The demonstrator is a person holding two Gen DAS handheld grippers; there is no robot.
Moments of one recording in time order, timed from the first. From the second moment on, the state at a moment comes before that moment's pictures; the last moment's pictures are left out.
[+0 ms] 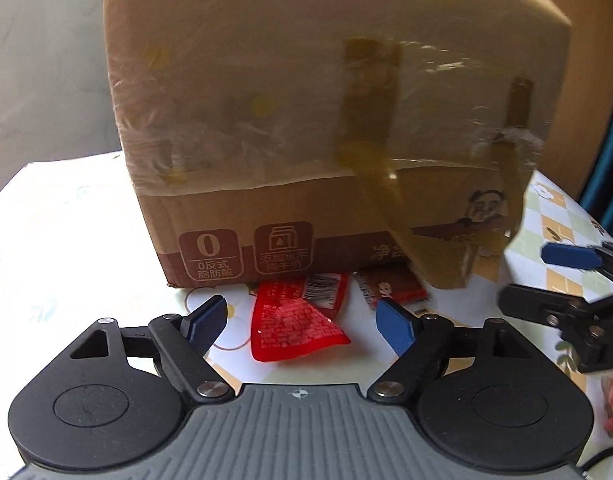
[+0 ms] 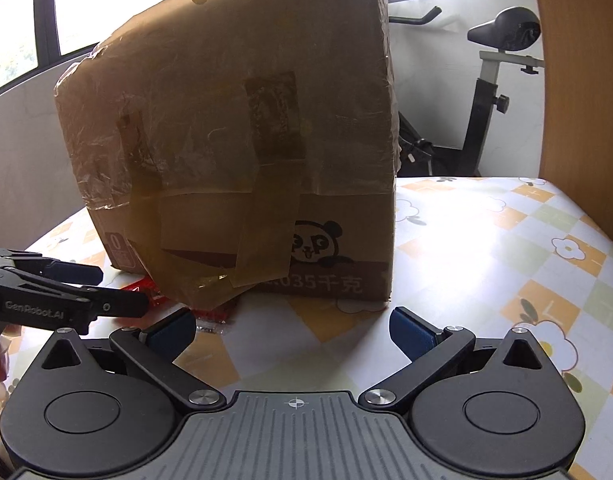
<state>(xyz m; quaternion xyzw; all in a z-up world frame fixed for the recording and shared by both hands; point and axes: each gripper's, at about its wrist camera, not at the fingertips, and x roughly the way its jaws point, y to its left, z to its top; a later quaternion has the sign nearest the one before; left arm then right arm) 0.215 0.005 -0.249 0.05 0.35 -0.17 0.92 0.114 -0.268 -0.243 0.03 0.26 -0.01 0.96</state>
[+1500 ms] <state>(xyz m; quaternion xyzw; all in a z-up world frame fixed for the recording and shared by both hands) 0.168 0.072 -0.269 -0.01 0.34 -0.15 0.93 0.185 -0.205 -0.245 0.03 0.35 -0.03 0.94</state>
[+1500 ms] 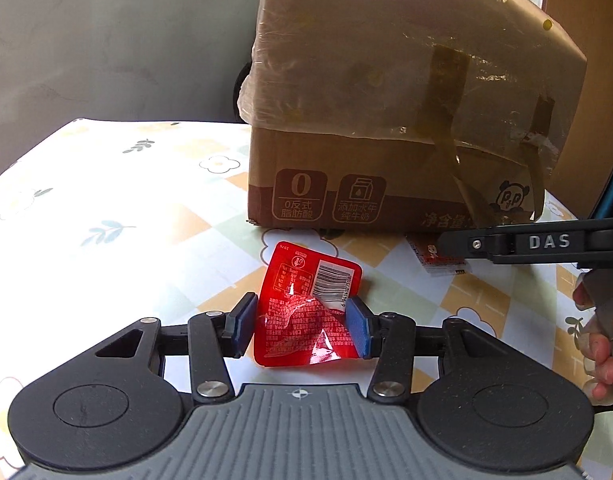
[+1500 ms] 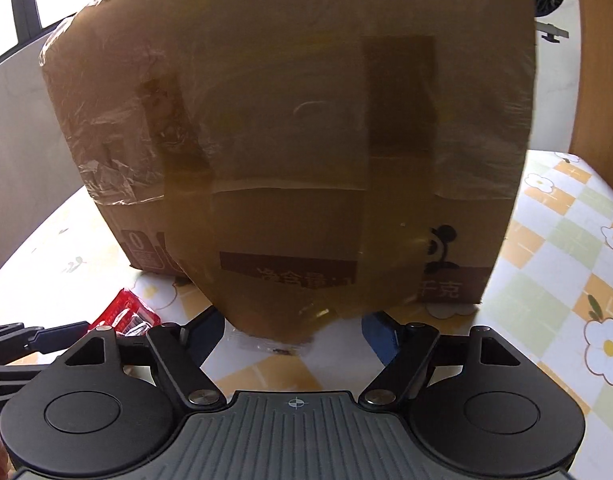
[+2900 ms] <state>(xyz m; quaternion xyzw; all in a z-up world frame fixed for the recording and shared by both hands) 0.163 0.085 -0.261 -0.05 0.33 -0.11 0.94 0.090 -0.210 -0.246 0.03 0.33 -0.03 0.94</state>
